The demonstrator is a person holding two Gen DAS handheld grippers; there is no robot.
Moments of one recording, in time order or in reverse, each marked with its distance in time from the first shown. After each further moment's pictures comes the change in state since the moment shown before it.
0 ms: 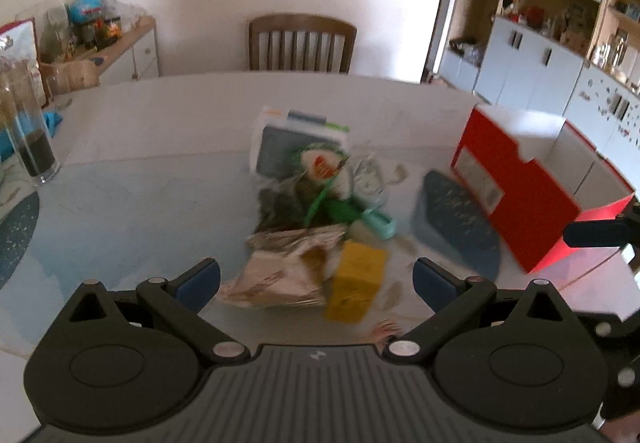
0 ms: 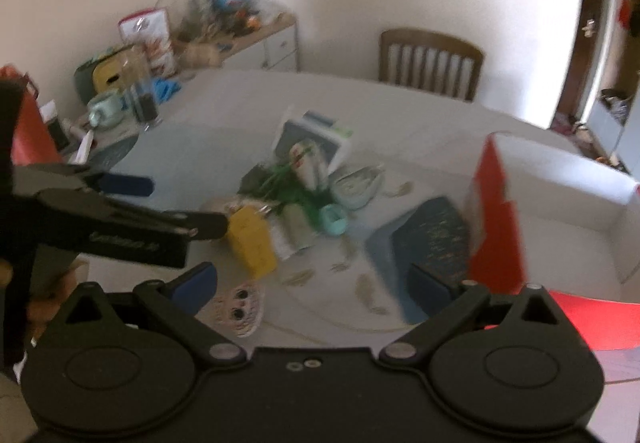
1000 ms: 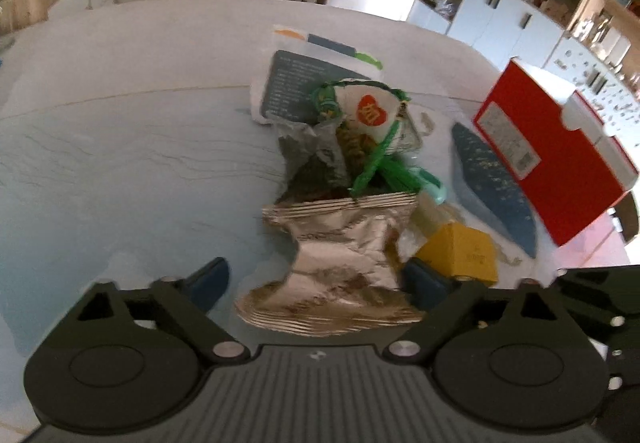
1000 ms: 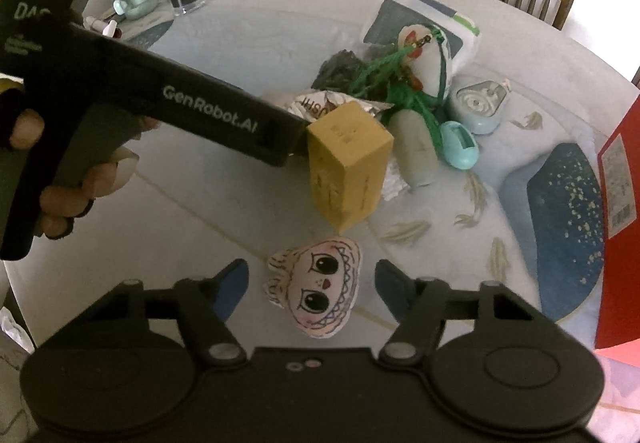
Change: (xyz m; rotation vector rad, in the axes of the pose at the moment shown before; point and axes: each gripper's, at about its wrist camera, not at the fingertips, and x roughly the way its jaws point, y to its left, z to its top) left arm 0.085 0.061 0.004 -0.020 0.180 -0.177; right arm 0.110 0.053 -0.007 -0.107 0.281 0.111
